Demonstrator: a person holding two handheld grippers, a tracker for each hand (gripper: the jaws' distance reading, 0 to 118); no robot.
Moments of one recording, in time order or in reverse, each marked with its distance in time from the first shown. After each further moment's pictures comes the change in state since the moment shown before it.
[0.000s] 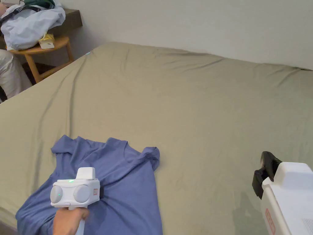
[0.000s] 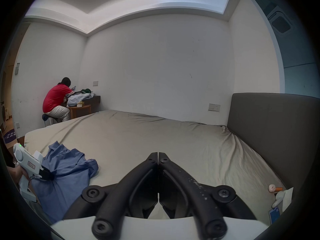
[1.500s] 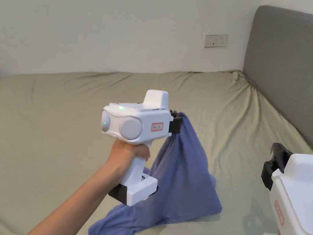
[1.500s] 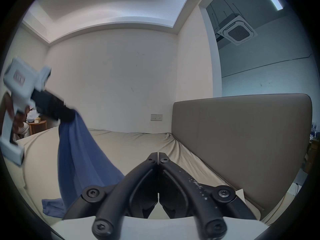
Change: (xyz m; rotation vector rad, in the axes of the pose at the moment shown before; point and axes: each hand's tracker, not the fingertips) left arm 0.394 0.074 0.240 0.325 -0.877 -0.551; right arm 0.190 -0.006 0.120 0.082 -0.421 -0.083
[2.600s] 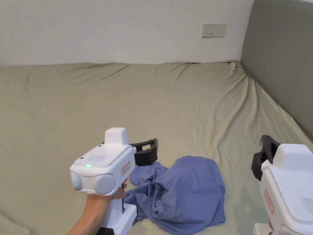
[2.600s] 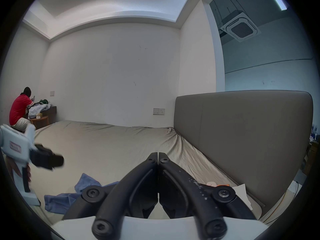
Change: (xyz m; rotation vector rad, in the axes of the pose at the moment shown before) left arm -0.050 -0.108 0.055 0.257 0.303 0.124; right arm -0.024 0.000 0.006 -0.029 0.035 0.011
